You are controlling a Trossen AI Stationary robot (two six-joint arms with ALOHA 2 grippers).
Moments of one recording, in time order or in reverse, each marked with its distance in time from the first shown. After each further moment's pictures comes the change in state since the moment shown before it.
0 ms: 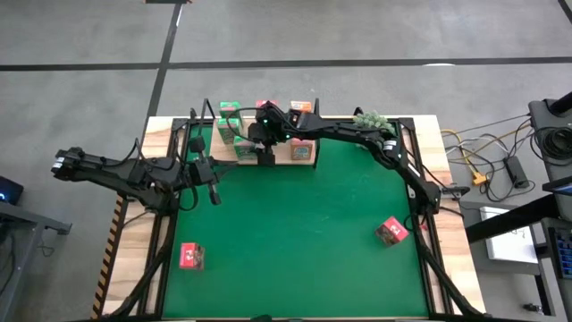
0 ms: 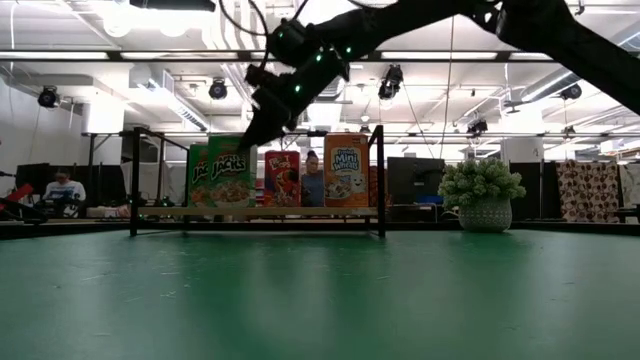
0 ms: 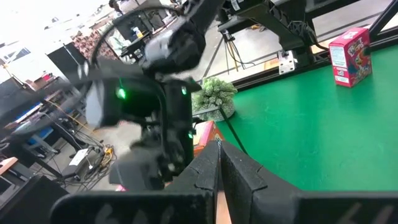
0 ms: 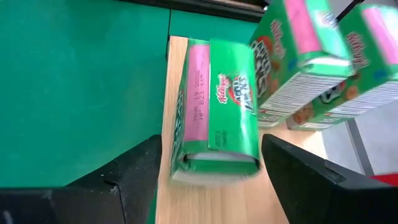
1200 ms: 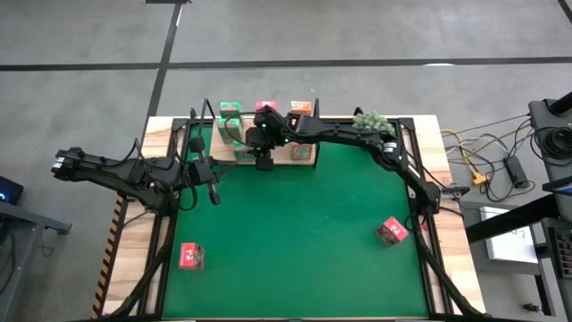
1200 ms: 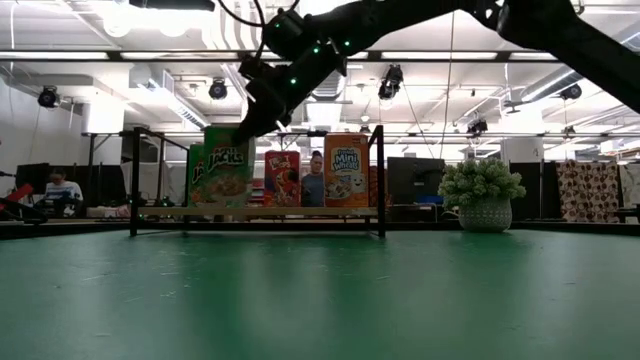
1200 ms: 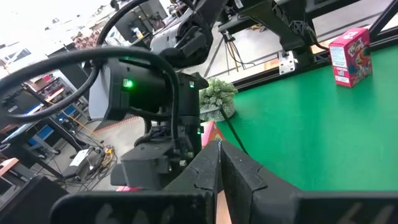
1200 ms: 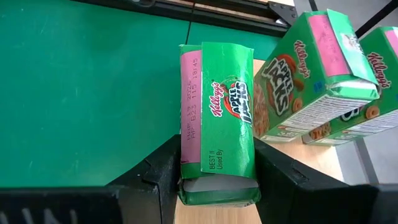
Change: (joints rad) left arm 0.000 -0.005 0.000 -0.001 -0.001 0.005; right arm 0.029 0.003 0.004 0.019 -0.003 0.006
